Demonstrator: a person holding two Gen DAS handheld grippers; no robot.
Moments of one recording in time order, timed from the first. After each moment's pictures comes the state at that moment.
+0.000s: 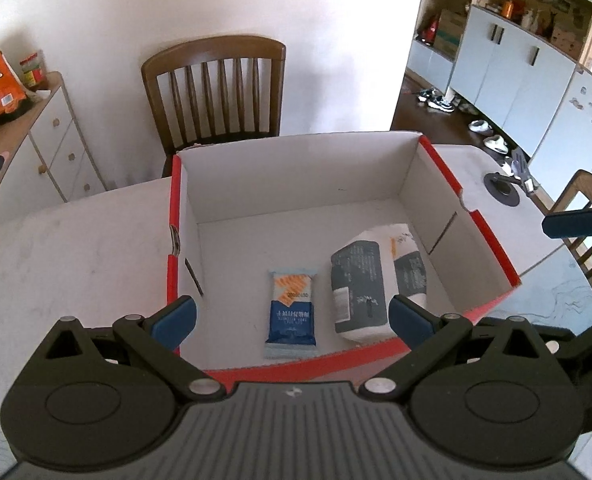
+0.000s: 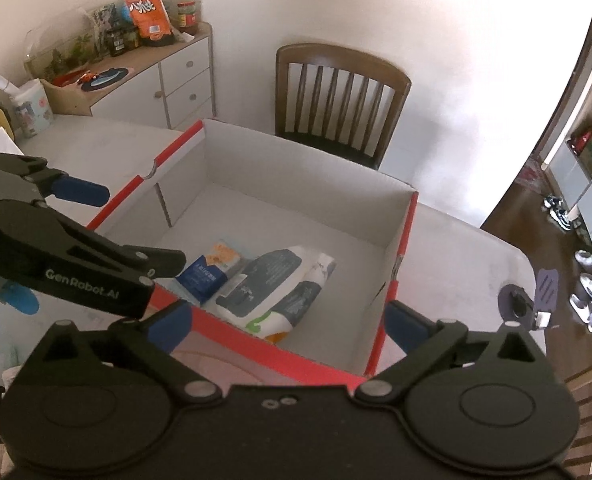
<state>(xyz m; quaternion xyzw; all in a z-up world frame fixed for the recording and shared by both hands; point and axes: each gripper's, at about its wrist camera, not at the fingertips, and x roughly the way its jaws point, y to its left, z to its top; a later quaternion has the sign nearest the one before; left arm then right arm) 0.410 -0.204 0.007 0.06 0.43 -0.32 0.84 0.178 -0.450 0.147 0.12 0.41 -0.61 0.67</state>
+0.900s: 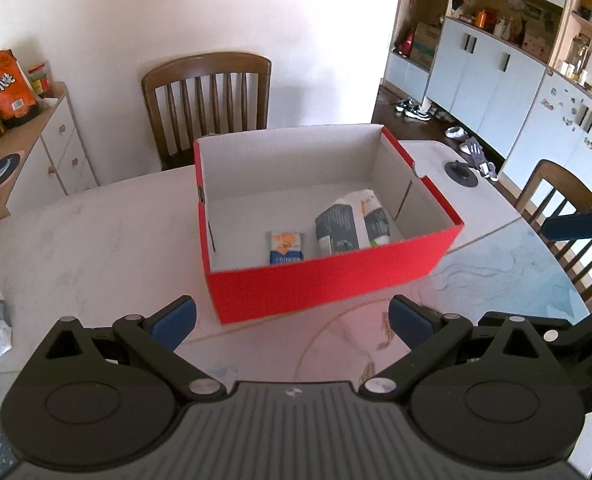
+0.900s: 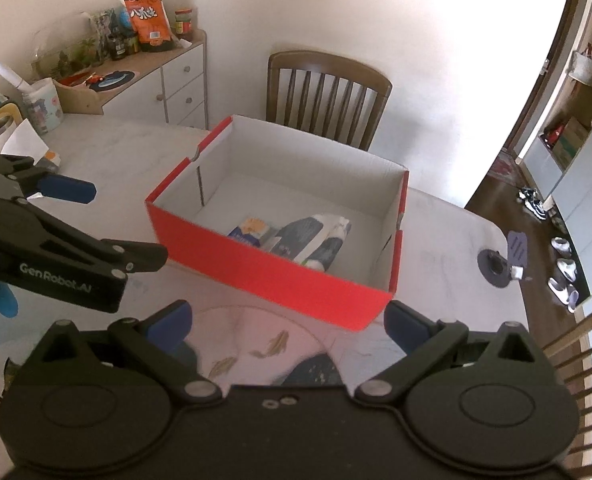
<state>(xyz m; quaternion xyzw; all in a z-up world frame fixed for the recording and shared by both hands) 0.335 -0.129 0.035 0.05 0.41 -0.35 0.84 0.225 -0.359 0.148 0.13 0.40 -0.66 0.62</state>
